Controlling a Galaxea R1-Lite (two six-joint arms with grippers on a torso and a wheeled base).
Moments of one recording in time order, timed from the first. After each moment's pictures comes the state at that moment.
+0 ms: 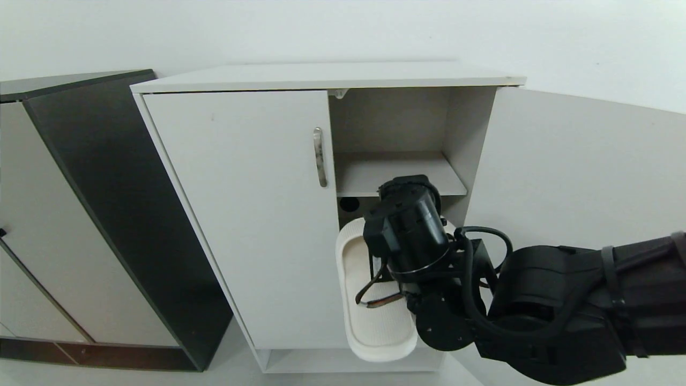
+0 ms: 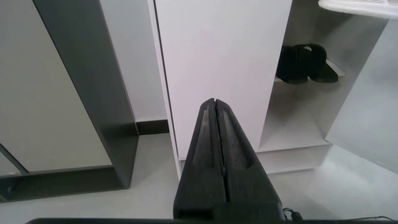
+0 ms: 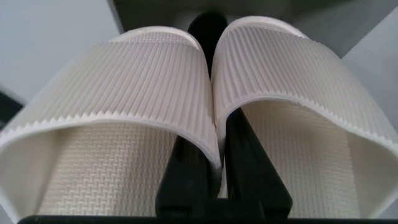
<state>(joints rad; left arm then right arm) 0.00 0.00 0.00 0.00 -0.05 0.03 0.99 1.92 -1.28 -0.19 -0.85 0.36</state>
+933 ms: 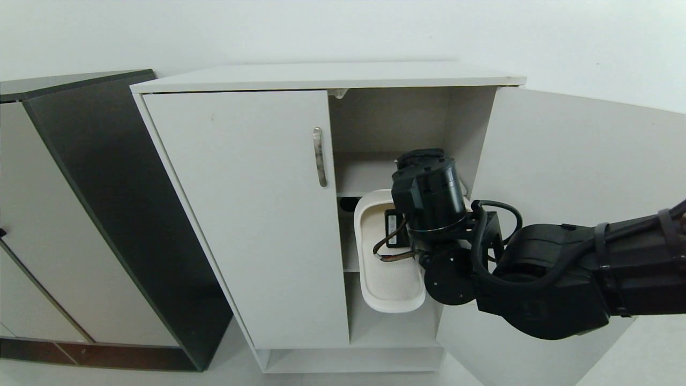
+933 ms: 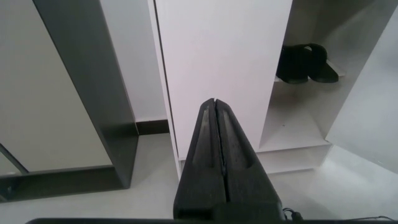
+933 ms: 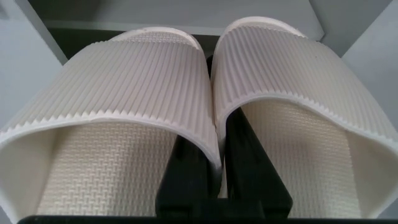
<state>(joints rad) 0.00 0.00 0.00 0.00 -0.05 0.03 0.90 1.93 -1.30 -0.30 -0.86 0.26</state>
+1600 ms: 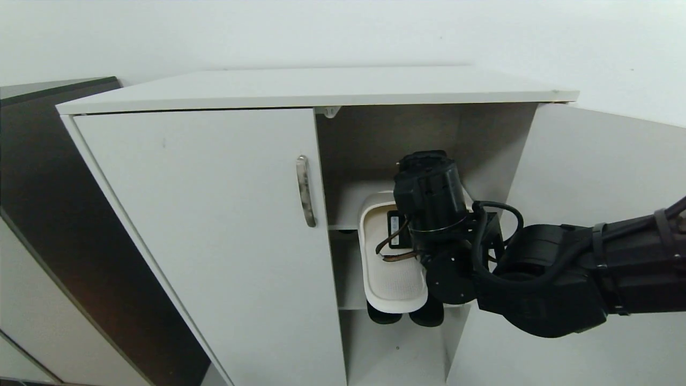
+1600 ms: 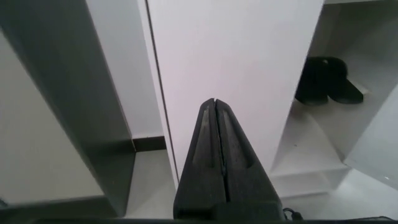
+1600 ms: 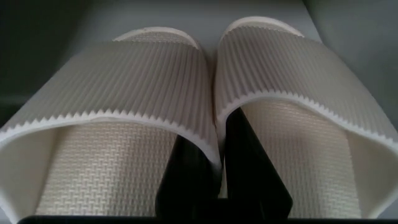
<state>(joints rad) 0.00 0.00 0.00 0.00 -0.05 0.03 0.90 1.94 -1.29 -0.31 -0.86 0.25</state>
